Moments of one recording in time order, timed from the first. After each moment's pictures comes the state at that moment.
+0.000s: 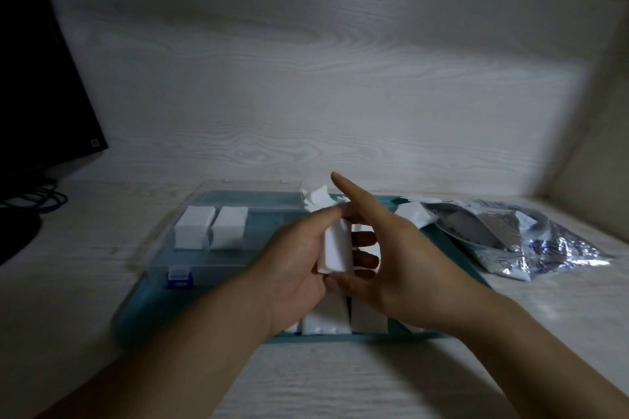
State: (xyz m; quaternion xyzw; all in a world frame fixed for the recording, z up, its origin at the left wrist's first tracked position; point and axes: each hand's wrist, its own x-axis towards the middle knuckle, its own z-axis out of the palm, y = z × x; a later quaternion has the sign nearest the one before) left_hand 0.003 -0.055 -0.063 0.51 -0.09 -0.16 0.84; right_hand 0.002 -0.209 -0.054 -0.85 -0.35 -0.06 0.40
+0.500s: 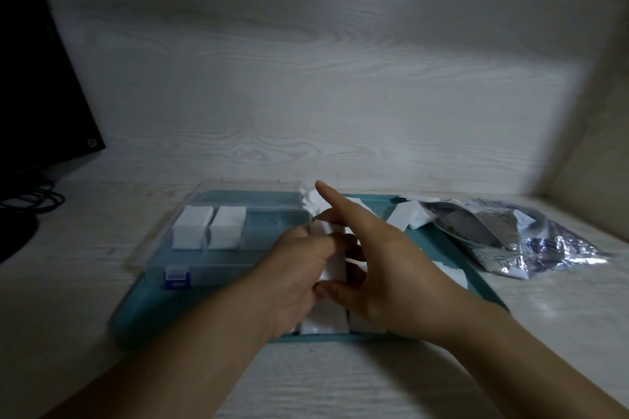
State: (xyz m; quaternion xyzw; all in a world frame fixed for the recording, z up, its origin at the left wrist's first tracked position) left_hand -0.001 -0.061 -0.069 0.57 -0.05 -0.11 0.82; right_hand 0.001 -0.202 -0.063 -0.86 -0.38 -0.12 0.30
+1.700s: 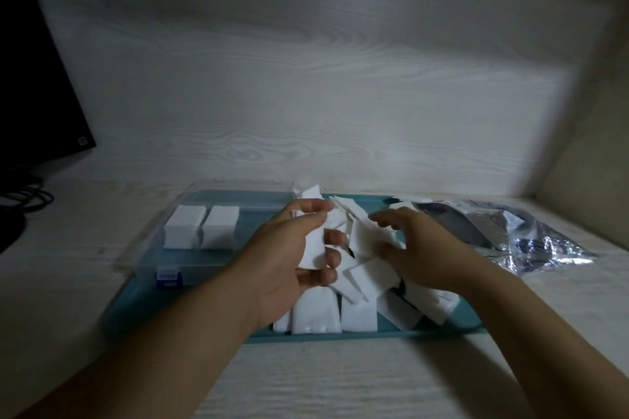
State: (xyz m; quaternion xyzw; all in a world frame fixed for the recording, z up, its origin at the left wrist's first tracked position) left_hand -0.002 -0.053 -0.055 0.53 0.02 -0.11 0.84; right_hand 0.048 -0.254 -0.060 -0.97 -0.16 -0.06 0.20
